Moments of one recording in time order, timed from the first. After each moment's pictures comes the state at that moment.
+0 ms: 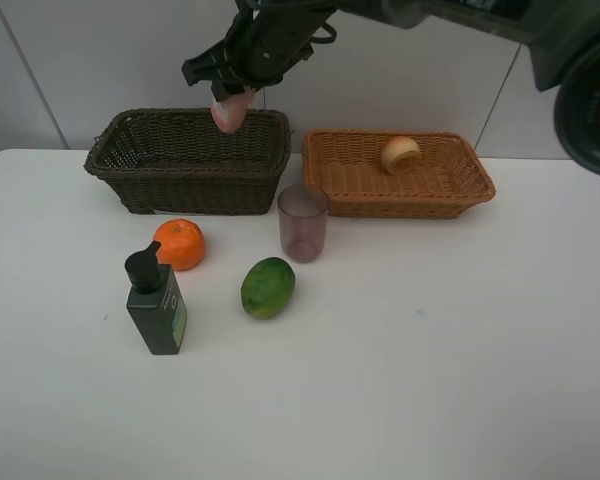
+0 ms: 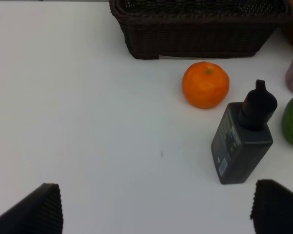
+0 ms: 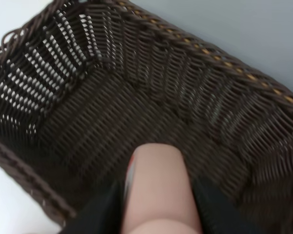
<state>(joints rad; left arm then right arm) 0.00 -0.01 -0.50 -0.05 1.06 -0.03 0.65 2.31 -2.18 0.02 0.70 -0.03</state>
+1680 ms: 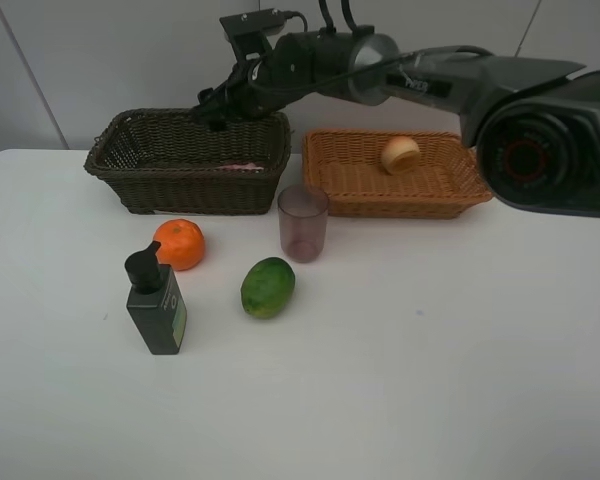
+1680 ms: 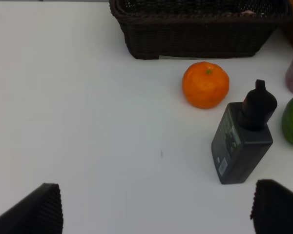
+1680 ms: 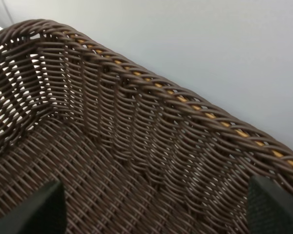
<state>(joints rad) 0.00 -0.01 -0.50 -0.05 1.06 -0.03 0.62 2.48 -2.18 0.00 0.38 -0.07</state>
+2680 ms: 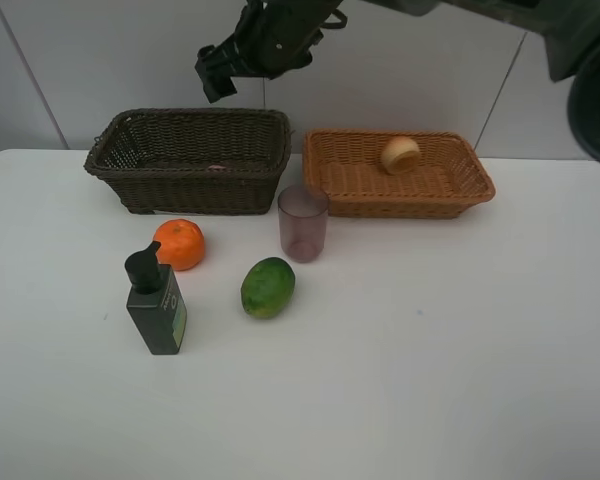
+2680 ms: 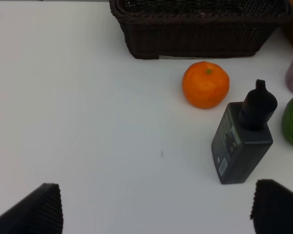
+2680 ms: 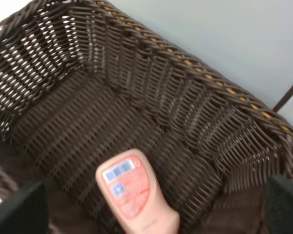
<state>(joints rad) 0.00 -0.01 -0.50 -0.05 1.06 -0.03 0.64 2.27 -2.18 -0.04 0.80 -0.09</state>
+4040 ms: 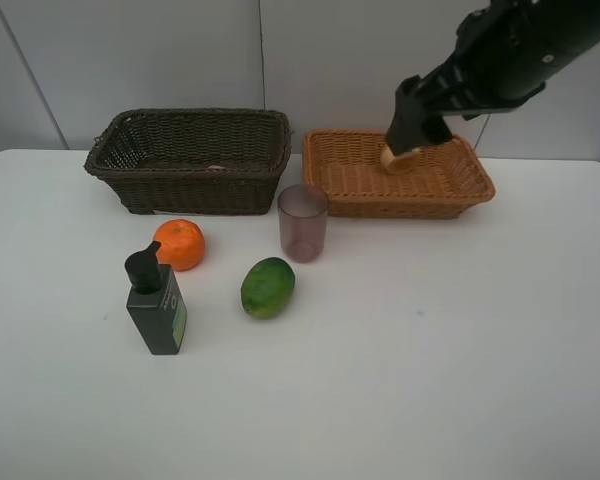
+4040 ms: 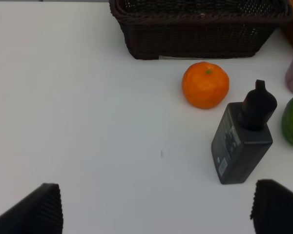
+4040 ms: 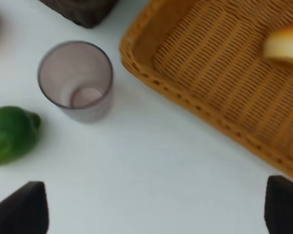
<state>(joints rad) 0.00 -0.01 -0.50 -0.05 1.06 -0.03 0.49 1.36 -1.14 -0.14 0.84 -0.02</state>
